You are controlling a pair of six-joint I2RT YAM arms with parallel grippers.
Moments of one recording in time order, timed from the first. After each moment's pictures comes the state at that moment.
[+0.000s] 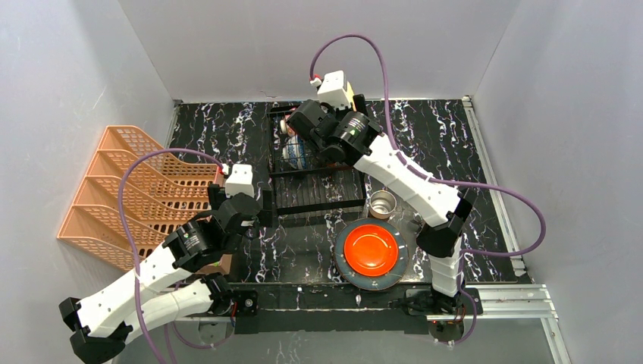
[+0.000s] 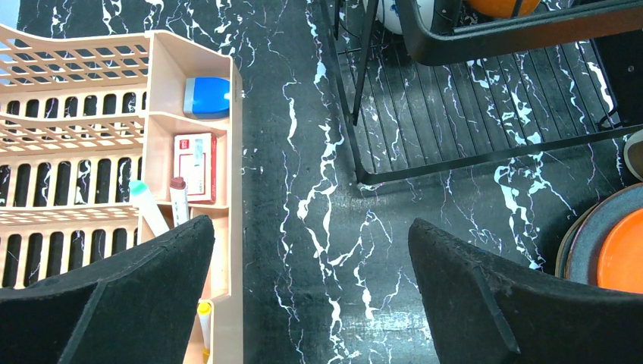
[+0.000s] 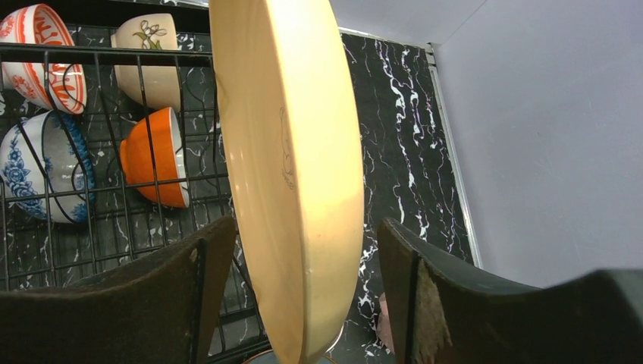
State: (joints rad) left arm -0.93 0.73 0.86 -0.82 -0.76 -0.45; right arm 1.03 1.94 2.30 -1.30 1.12 0.47
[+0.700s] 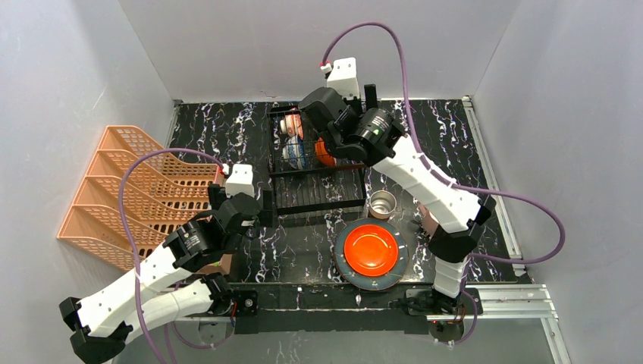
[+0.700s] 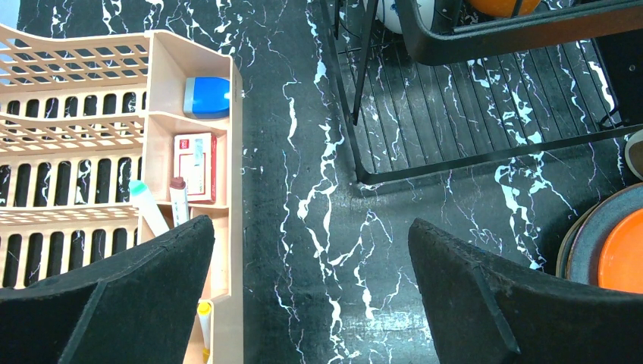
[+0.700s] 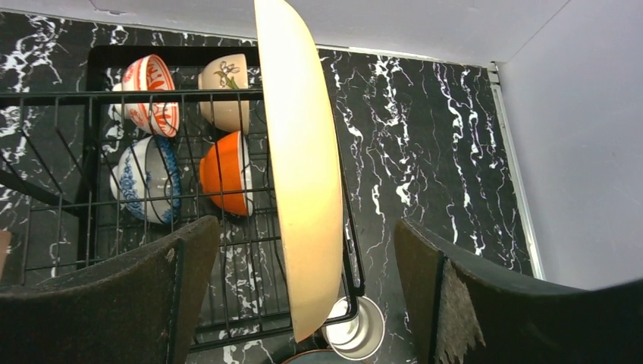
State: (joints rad) left arm -0.93 0.73 0.86 -0.82 -0.76 -0.45; right arm 1.03 1.85 2.31 -1.17 1.00 0.42
